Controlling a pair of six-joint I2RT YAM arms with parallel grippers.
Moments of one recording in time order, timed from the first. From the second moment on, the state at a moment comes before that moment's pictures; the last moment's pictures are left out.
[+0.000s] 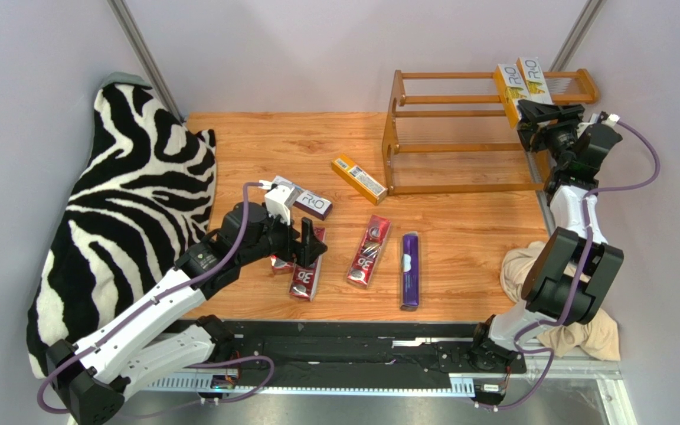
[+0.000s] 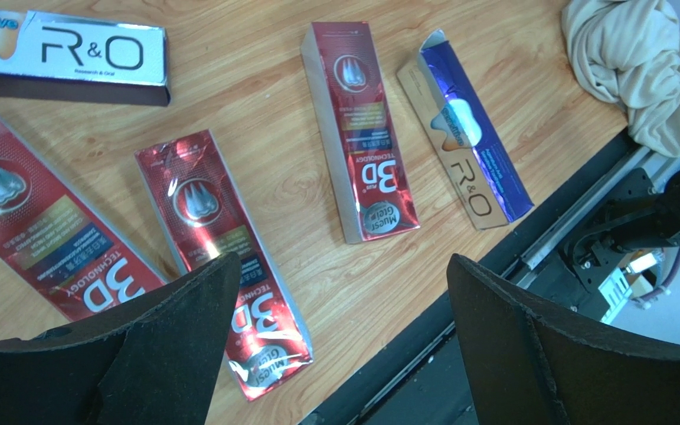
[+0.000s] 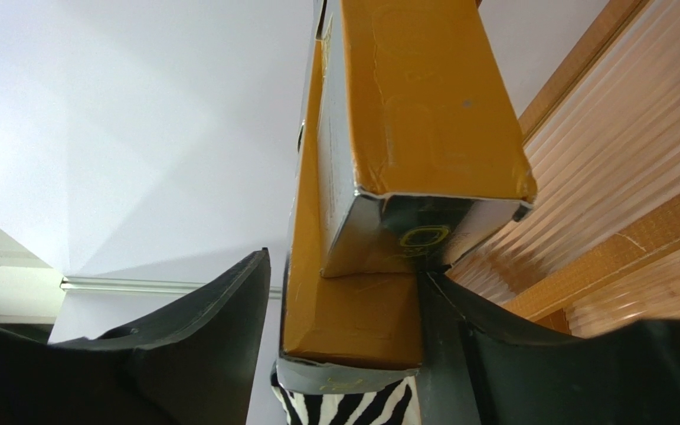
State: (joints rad) left arm -0.71 0.85 0.77 -0.39 0.12 -0.36; right arm -0.46 1.58 1.17 0.44 -0.64 1.43
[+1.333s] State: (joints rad) left arm -0.71 0.84 0.74 -0.36 0.15 -0.35; right arm -0.39 1.68 1.19 0.57 -0.57 1.53
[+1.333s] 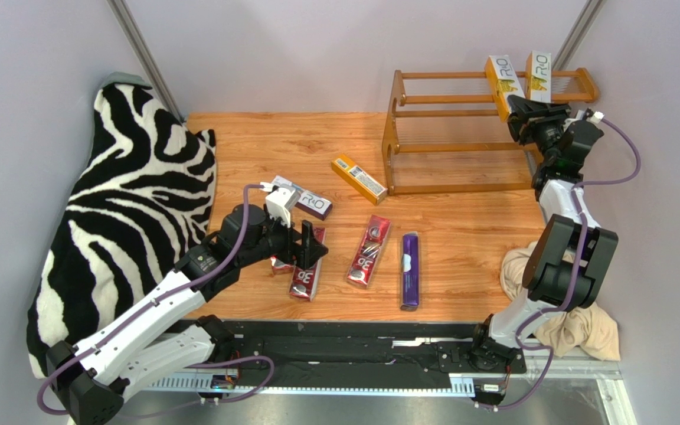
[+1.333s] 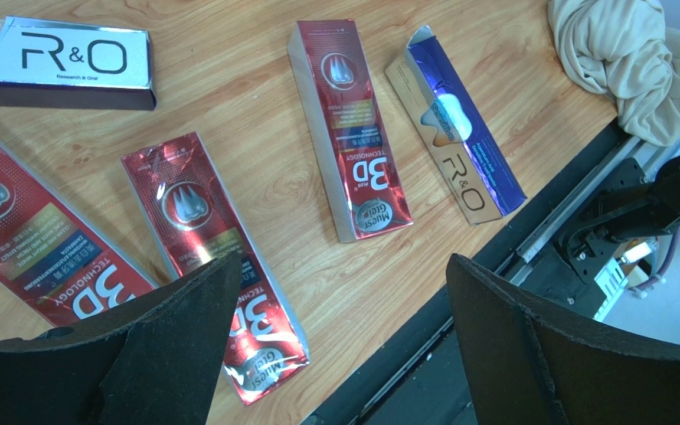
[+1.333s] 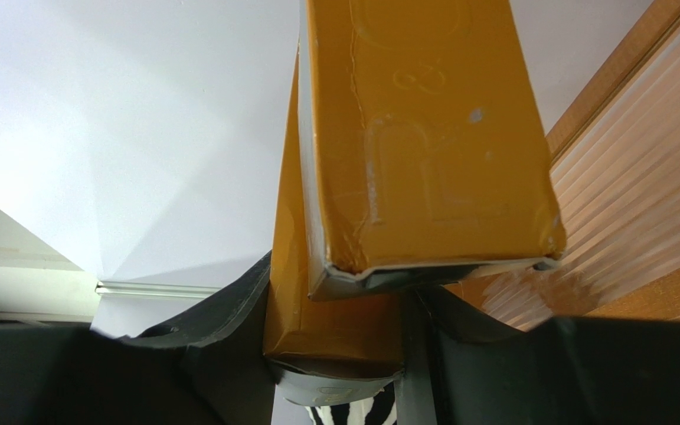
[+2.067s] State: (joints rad) left arm -0.71 0.84 0.73 -0.35 0.16 -0.35; right arm -0.39 1.66 1.25 0.39 -0.54 1.44
